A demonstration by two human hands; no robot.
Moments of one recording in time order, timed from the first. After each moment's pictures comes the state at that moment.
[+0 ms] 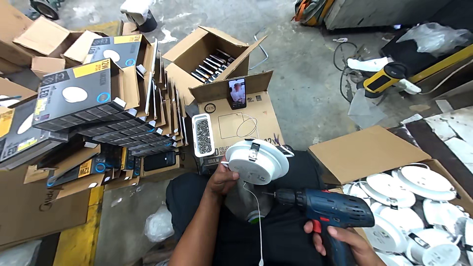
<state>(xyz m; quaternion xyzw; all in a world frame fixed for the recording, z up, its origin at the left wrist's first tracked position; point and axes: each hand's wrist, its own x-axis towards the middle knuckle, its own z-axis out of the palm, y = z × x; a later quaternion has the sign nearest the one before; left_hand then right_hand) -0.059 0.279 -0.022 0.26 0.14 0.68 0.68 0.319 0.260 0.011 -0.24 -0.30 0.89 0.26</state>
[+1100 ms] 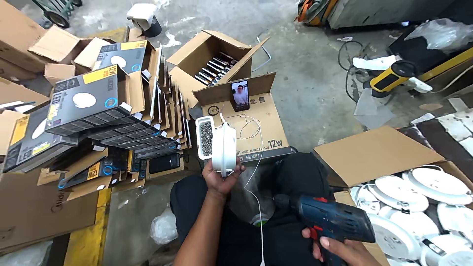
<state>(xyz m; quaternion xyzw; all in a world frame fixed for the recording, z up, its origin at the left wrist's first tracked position) -0.068 0.284 -0.025 -0.03 0.14 0.73 0.67 0.302 0.246 0.029 -0.36 -0.42 0.79 0.24</state>
